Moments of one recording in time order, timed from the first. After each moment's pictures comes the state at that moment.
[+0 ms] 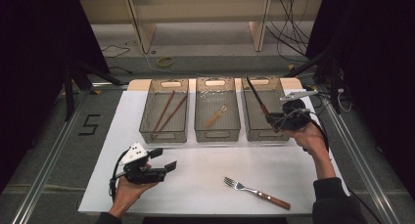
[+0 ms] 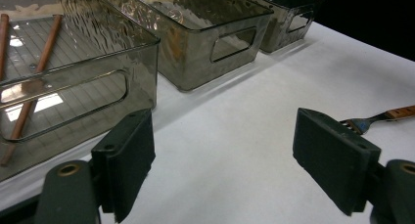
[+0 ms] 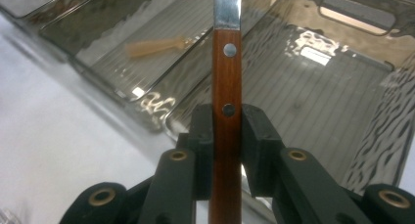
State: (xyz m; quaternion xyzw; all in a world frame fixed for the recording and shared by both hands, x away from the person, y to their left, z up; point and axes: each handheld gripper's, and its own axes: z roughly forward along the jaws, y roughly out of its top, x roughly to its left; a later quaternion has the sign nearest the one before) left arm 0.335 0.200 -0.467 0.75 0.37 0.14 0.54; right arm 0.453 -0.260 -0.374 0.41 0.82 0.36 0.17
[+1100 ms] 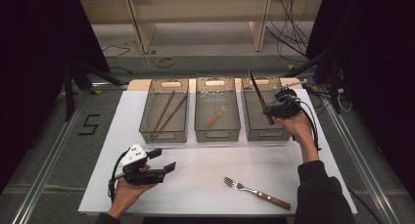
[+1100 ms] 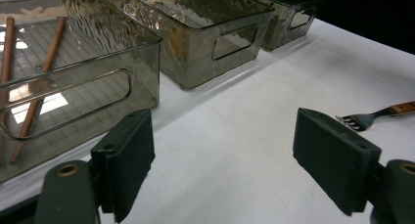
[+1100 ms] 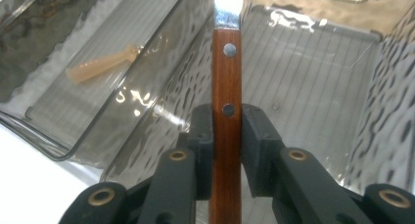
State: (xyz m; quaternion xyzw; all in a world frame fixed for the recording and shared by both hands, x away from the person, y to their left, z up) left arm 0.332 0.201 -0.467 0.75 0.37 0.15 0.53; right arm 0.503 -0.252 -0.390 0.50 0.79 0.32 0.14
